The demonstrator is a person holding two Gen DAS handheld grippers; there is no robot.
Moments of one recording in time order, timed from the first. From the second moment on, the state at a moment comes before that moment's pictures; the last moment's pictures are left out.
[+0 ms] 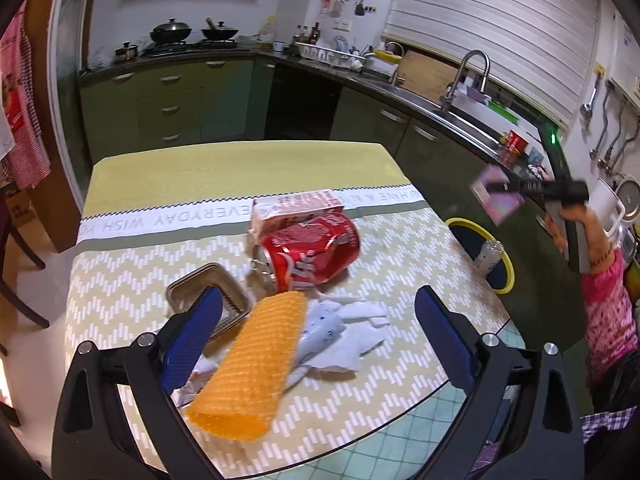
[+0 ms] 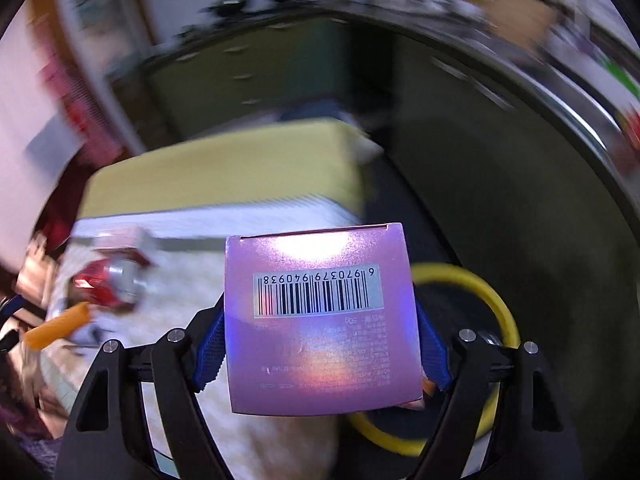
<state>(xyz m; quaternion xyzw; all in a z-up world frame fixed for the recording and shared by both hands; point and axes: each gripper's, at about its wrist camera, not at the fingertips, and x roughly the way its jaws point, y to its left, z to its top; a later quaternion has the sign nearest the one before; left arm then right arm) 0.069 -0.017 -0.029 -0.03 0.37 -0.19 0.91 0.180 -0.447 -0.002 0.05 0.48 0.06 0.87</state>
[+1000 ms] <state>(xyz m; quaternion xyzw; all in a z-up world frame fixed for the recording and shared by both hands) 0.106 -0.060 -0.019 0.09 0.40 -0.32 0.85 0.131 -0.497 -0.058 0.07 0.50 -0.01 0.86</state>
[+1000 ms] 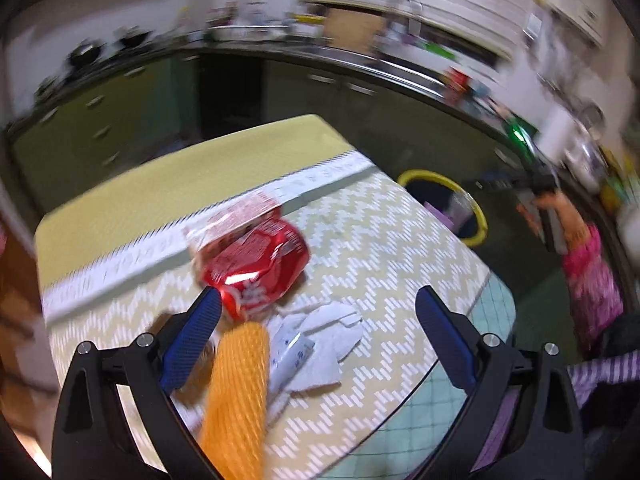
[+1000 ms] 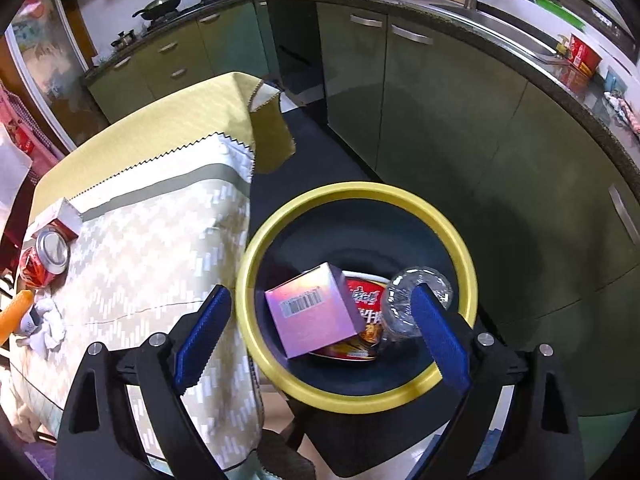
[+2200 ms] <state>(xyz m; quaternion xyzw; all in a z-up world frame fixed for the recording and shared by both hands) 0.239 -0.110 -0.130 0.25 0.51 -0.42 0.70 0.142 -0.463 -0.090 0.07 0.54 0.00 0.84</state>
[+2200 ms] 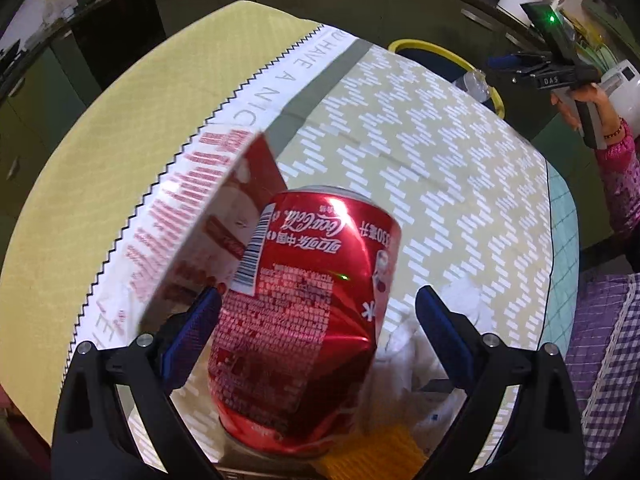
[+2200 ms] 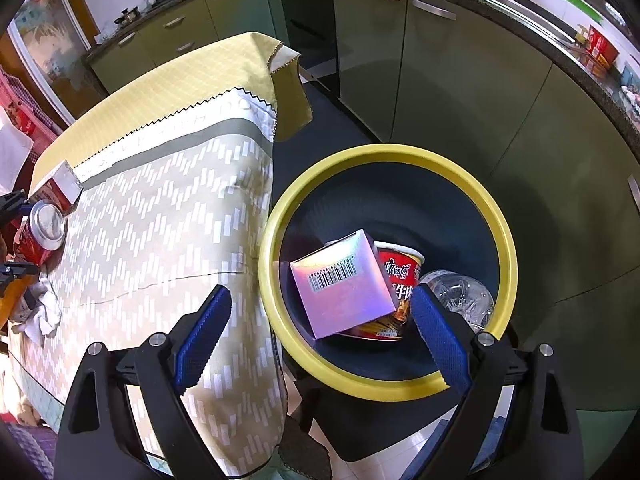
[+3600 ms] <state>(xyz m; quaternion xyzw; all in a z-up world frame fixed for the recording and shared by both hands) 0.211 -0.156 -0.068 0.29 0.45 -0.41 0.74 0.113 -0.482 -0.094 0.10 0.52 0.01 0.85</state>
